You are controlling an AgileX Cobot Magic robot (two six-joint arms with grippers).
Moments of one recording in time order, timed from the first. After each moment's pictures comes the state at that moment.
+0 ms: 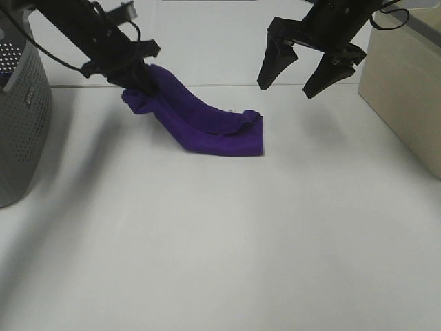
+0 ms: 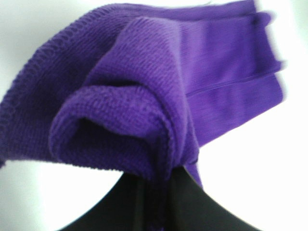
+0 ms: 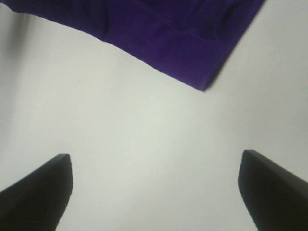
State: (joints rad) left arm -0.15 2.49 -2.32 -0.56 1.21 0.27; right arm 0.21 2.11 -1.86 0.41 1.21 -0.25
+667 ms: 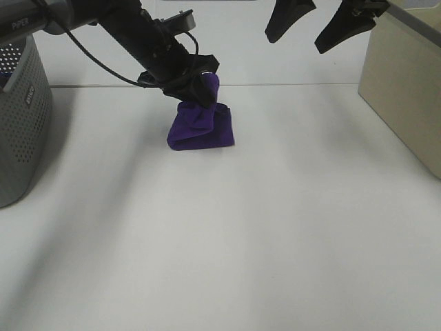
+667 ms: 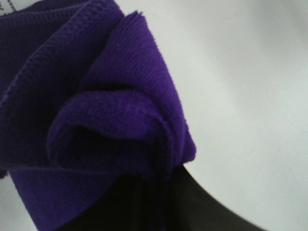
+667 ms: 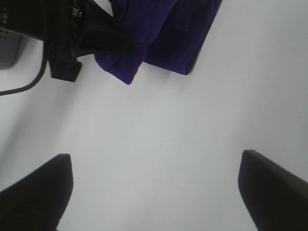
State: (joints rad) left arm -0.32 2.53 -2.32 -0.59 1.09 0.27; right arm 0.21 1.95 -1.86 0.41 1.22 -0.25
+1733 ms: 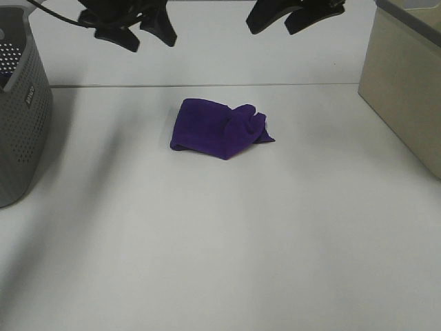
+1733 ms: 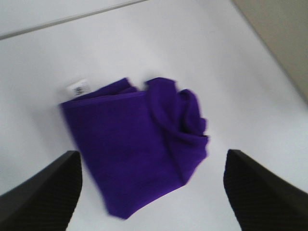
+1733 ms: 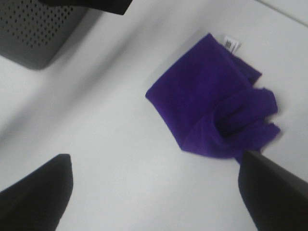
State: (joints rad) left arm -0.20 2.36 -2.32 -0.45 1.09 0.23; right arm 0.21 1.99 -1.86 0.59 1.09 -0.63
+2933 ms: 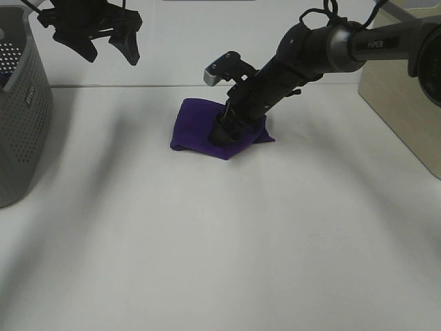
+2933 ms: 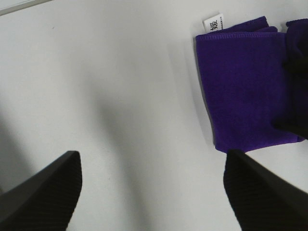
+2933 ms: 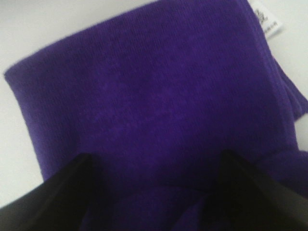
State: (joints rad) left arm -0.20 2.35 -2.32 -0.17 1.22 0.10; right arm 0.35 2.46 -1.86 0.54 0.60 -1.04
